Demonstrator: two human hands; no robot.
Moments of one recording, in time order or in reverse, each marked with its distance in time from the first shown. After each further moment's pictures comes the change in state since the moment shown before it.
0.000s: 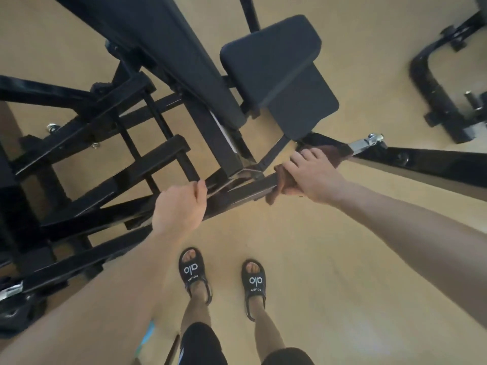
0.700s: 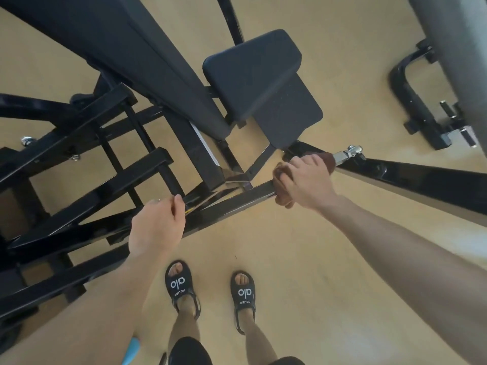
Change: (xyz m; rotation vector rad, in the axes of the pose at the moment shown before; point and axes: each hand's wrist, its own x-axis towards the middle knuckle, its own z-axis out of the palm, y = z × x) left_hand -0.002 0.001 0.004 -0.025 0.144 -0.027; right_hand -0.001 0.021 0.013 0.180 0.152 0.301
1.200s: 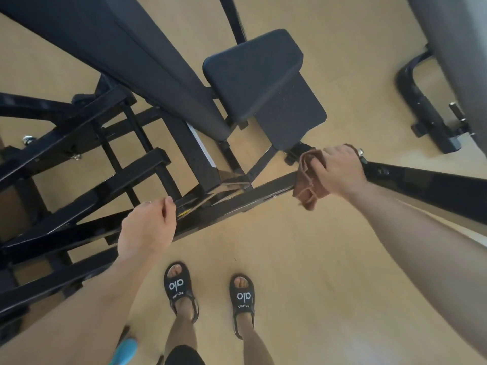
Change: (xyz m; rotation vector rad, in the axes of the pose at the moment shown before) left_hand -0.002 -0.001 0.000 -0.054 -0.011 -0.030; right_hand 0.013 0.082 0.001 0.072 0.056 0.206
